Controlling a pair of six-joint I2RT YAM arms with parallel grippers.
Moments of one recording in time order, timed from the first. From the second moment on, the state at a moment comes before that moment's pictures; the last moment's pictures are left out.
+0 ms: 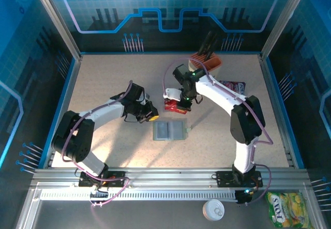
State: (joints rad) left arm -0.37 1.59 0.92 -0.38 0.57 -0.89; right arm 0.59 1.94 1.68 -1.13 -0.17 -0.80
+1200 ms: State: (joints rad) left arm -0.30 1.67 0.99 -0.39 0.58 -0.88; right arm 0.55 2.25 2.12 -1.33 -0.15 -0.93
